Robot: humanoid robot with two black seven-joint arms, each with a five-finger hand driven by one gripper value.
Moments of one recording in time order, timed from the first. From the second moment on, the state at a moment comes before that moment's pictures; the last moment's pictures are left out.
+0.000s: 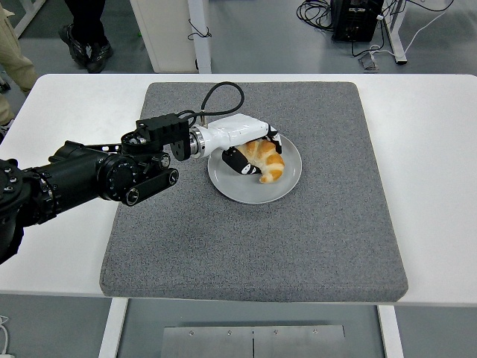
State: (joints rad) left arm -1.25 0.04 0.26 -0.62 1.10 0.18 -0.42; right arm -0.13 0.00 0.02 0.14 -0.10 0.02 0.41
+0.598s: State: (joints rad) left arm -1.28 0.06 0.25 -0.66 1.07 0.18 -0.42; right arm -0.13 0.00 0.02 0.14 -0.10 0.02 0.41
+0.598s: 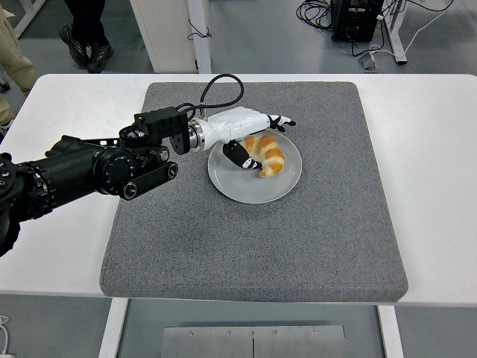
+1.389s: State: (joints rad) left arm -1.40 0.27 0.10 -0.84 0.67 0.17 -0.41; right arm -0.13 0.00 0.02 0.14 -0.10 0.02 0.41
